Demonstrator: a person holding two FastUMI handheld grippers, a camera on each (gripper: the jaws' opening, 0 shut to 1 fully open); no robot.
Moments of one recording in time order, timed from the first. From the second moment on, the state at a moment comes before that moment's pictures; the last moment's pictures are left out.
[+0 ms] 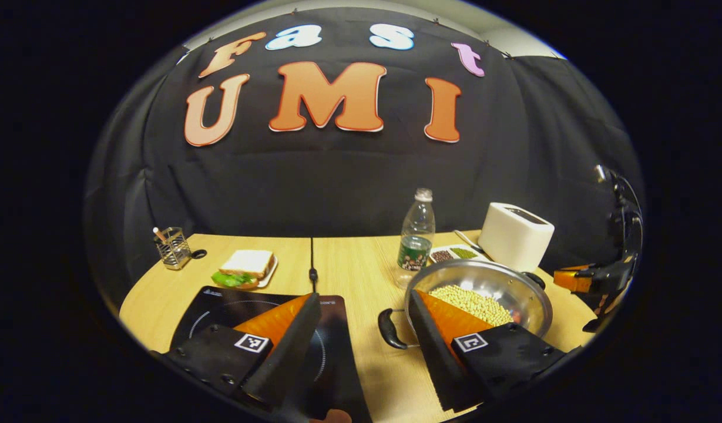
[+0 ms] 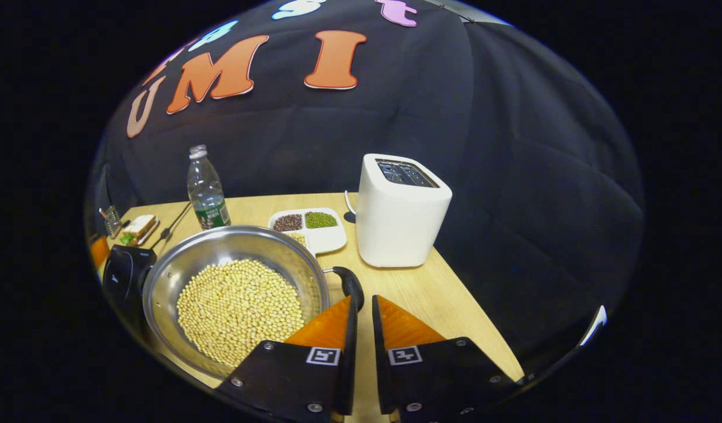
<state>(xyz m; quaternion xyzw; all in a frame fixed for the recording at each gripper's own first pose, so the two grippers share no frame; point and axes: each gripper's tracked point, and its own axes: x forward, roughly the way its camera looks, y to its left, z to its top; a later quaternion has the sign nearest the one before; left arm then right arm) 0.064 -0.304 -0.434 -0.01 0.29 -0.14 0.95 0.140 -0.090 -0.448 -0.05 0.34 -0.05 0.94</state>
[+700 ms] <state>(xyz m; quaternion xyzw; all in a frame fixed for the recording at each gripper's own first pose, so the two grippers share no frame) 0.070 -0.365 -0.538 0.01 0.40 -0.18 0.90 0.171 -0.080 -0.506 -0.04 0.38 -0.01 0.92</state>
